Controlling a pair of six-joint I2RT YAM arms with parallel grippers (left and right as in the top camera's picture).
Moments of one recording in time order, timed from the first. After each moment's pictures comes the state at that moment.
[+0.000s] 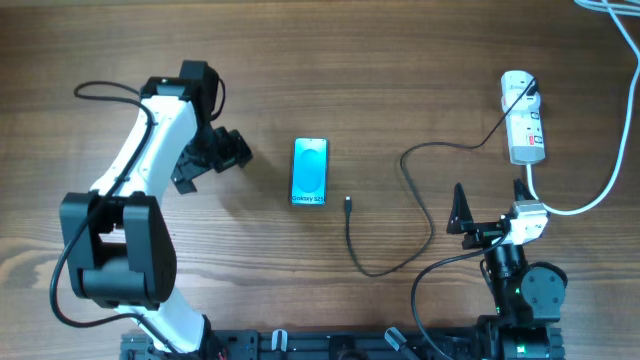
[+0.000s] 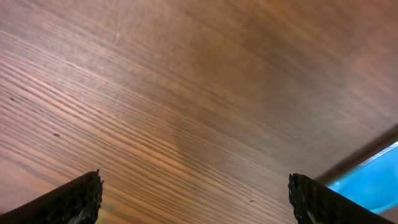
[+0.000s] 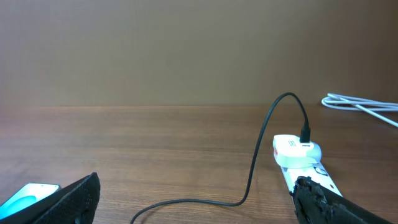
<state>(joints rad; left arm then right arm) -0.08 1.85 1.38 -1.19 -0.01 -0.61 -0.02 0.02 0.01 0.00 -0.10 0.04</state>
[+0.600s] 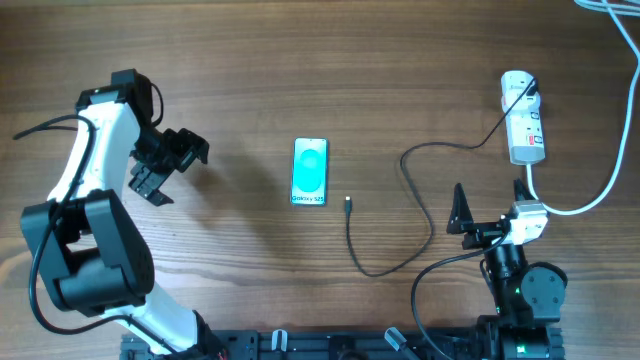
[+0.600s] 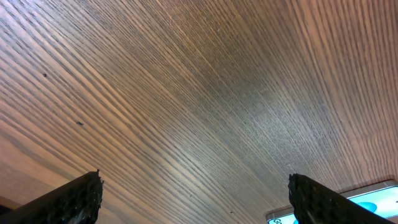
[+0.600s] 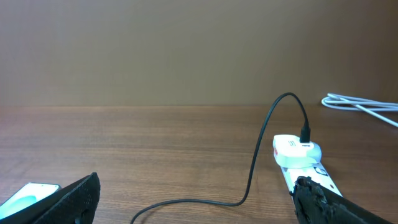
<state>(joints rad) 0.18 1.85 1.36 -1.19 0.13 -0.74 -0.02 0.02 0.01 0.00 -0.10 0.04</state>
